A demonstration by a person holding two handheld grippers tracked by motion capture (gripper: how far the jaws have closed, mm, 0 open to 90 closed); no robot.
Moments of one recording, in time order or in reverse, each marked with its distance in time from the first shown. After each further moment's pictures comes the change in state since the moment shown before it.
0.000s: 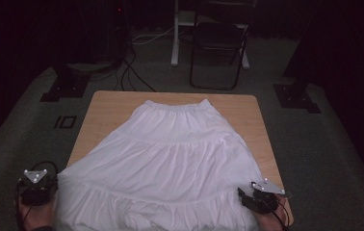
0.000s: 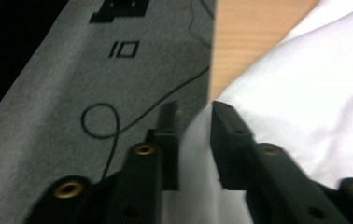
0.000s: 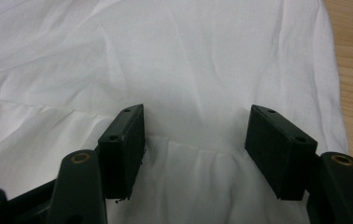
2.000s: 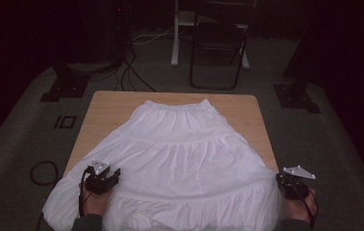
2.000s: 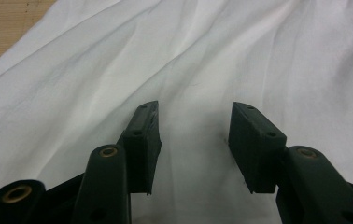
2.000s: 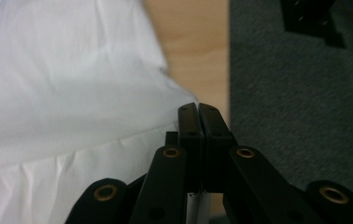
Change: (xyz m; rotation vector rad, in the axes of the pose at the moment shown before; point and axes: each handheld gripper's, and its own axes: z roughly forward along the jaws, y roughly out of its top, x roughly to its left) left arm -0.143 0.008 0.038 -0.020 -0.343 0.165; right arm -0.086 0.023 -0.025 0.088 -0.261 0.129
